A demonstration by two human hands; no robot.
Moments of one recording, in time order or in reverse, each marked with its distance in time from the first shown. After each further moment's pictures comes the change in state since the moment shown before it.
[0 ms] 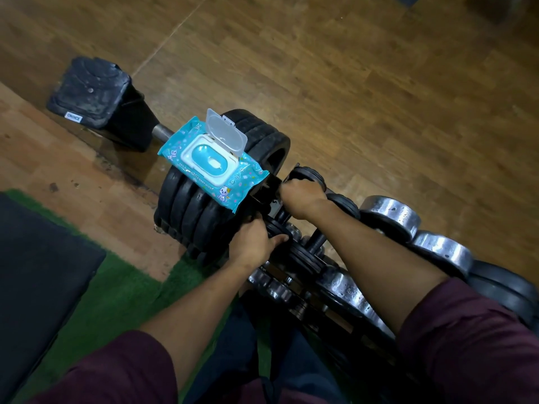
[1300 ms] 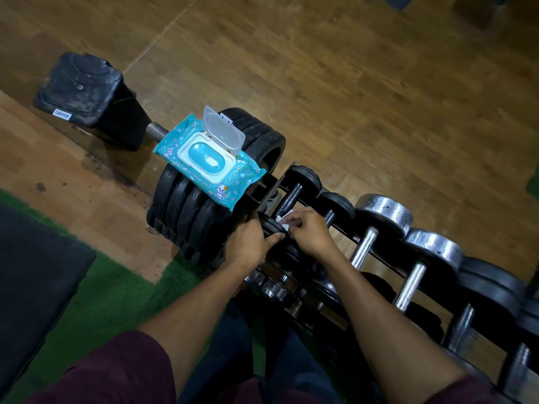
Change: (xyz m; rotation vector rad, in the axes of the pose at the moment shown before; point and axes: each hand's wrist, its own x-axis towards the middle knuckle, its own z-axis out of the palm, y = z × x) left_hand -0.001 -0.005 0.006 -0.018 0.053 0.034; right_hand -0.061 -0.008 0.072 1.084 0.171 0.293
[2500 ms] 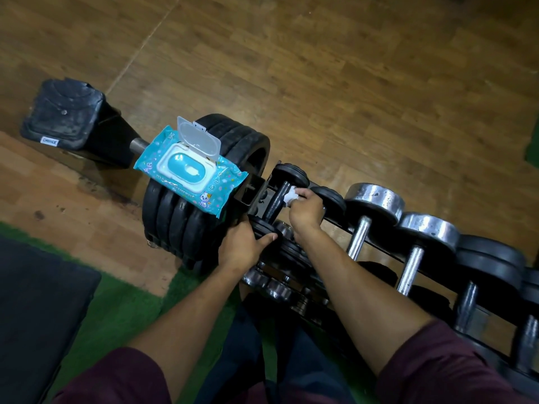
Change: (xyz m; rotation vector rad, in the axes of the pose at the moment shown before) left_hand 0.003 0.001 -0.002 -0.010 -0.030 -0.006; right_hand 0.036 -0.007 0.009 0.567 0.465 0.454
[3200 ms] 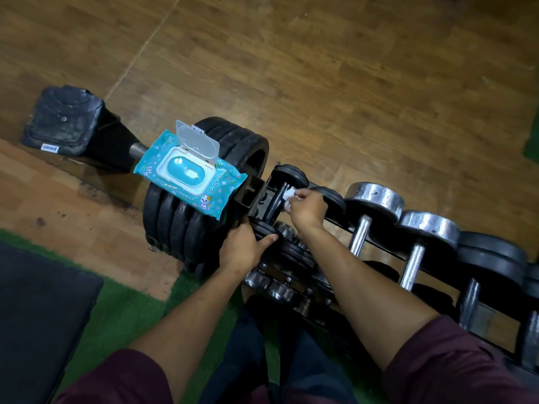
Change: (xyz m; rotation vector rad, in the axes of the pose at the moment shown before) left_hand 0.001 0.000 0.001 0.019 -0.008 -0.005; right_hand 0.007 -0.003 -0.001 -0.076 0.018 -0.062
